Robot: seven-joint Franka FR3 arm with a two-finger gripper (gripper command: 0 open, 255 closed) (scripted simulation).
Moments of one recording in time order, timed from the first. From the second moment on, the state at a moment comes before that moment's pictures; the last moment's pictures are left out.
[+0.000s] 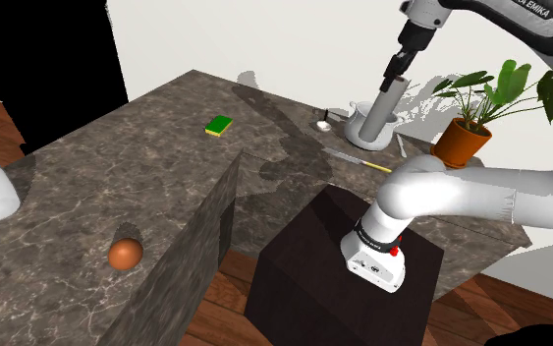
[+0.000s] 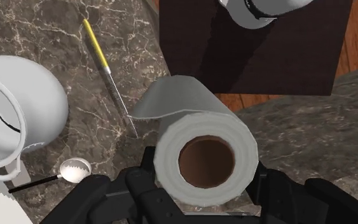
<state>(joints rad) -0.15 -1.00 -0.26 -2.31 -0.26 1.40 -0.33</state>
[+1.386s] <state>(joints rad) -0.17 -1.03 -0.63 -1.97 -0.59 1.20 -0.80</state>
